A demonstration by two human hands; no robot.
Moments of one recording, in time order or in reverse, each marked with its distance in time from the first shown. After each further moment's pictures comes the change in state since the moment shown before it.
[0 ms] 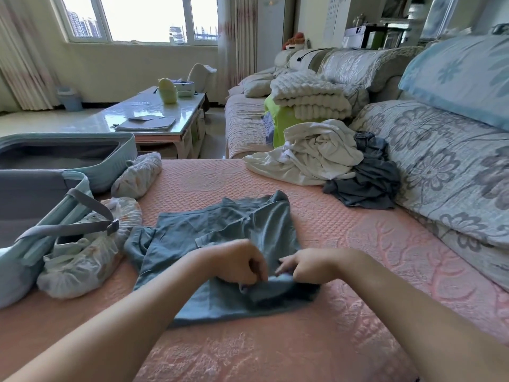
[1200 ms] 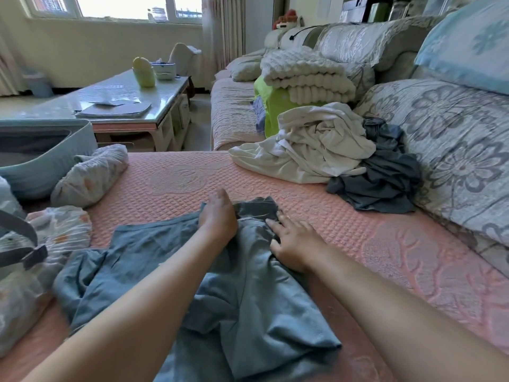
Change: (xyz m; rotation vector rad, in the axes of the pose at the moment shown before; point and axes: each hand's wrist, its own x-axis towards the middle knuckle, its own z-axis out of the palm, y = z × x) left_hand 0.164 -0.078 -0.052 0.062 0.688 -0.548; right_hand 0.150 0.054 -0.034 -0.193 0.424 0.141
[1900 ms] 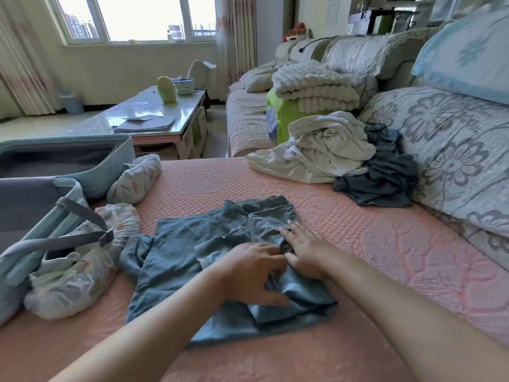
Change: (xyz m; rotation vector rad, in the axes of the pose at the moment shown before) left_hand -0.157 -0.027 -0.040 0.159 -0.112 1.089; right_hand -0.083 -0.022 -0.003 -0.023 -0.067 -0.065
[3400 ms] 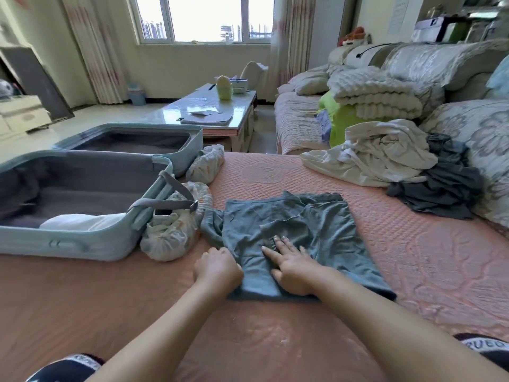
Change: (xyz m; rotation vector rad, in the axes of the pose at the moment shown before) left_hand -0.163 -0.004 -0.019 -0.030 -0.161 -1.337; right_hand -0.022 -0.161 0.039 -0.014 -0.137 -0.241
